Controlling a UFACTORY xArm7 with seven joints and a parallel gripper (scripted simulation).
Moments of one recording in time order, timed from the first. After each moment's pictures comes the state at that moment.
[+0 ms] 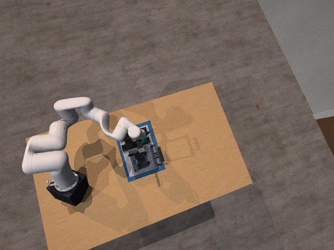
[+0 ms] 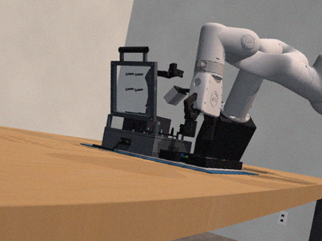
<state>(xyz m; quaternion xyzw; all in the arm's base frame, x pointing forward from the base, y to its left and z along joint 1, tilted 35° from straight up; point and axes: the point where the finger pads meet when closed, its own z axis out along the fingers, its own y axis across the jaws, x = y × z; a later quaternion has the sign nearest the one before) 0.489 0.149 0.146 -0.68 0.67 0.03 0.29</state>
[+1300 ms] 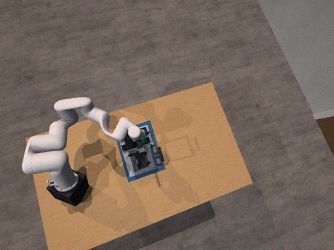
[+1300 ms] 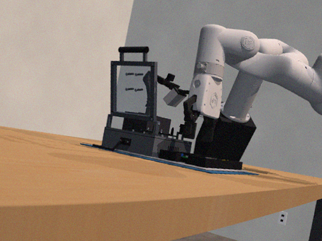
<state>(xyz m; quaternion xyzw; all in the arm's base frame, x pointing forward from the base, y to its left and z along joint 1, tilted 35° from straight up) 0.491 0.151 0.142 -0.68 0.67 0.03 0.29</state>
